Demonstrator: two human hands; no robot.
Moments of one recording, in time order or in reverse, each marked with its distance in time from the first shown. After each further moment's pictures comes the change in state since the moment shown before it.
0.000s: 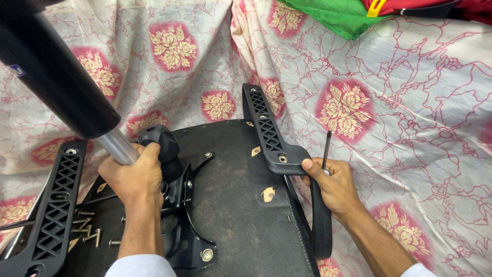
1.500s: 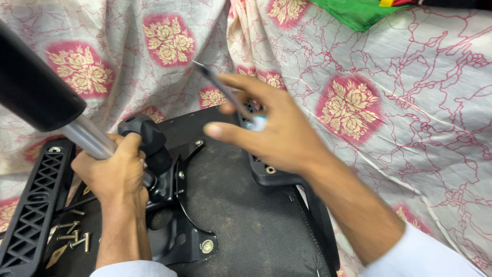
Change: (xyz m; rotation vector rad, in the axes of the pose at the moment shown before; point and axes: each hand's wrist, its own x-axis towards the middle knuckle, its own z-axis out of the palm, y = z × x) left_hand 0.019 0.021 0.002 -0.138 -0.039 -0.026; right_hand 0.049 -0.132 0.091 -0.336 -0.265 -0.452
